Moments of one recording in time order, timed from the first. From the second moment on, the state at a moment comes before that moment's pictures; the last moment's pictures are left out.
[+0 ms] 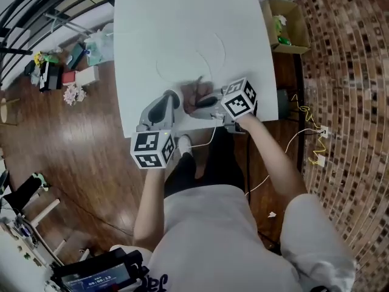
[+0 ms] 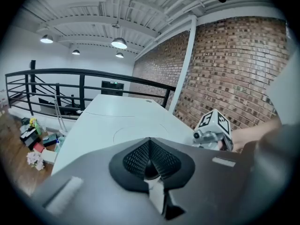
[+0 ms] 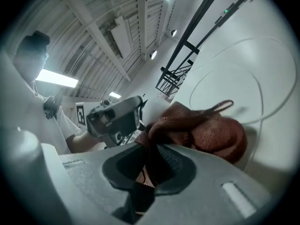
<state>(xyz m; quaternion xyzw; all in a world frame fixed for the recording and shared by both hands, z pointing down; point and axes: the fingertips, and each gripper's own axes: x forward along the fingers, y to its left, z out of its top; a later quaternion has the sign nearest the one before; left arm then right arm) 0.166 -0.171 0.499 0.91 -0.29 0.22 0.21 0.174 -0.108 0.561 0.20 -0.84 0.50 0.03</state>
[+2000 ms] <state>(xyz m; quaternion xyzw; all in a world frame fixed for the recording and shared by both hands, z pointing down) -0.049 -0.215 0.525 0.82 -0.48 0.11 0.28 0.066 -0.169 0.609 -0.08 -0.68 0.28 0.67</state>
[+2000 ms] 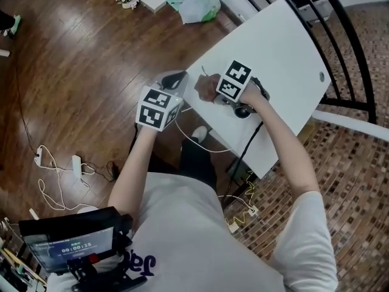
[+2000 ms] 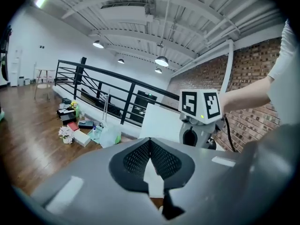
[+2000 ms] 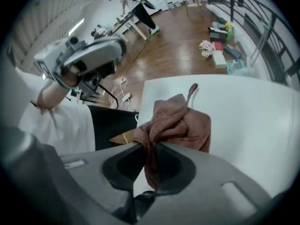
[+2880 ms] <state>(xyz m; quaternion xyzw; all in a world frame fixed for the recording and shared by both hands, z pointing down) -0.007 -0.203 0.516 0.89 -0.35 0.14 0.26 0.092 -0.090 0.614 0.28 -0.72 0.13 0.62</state>
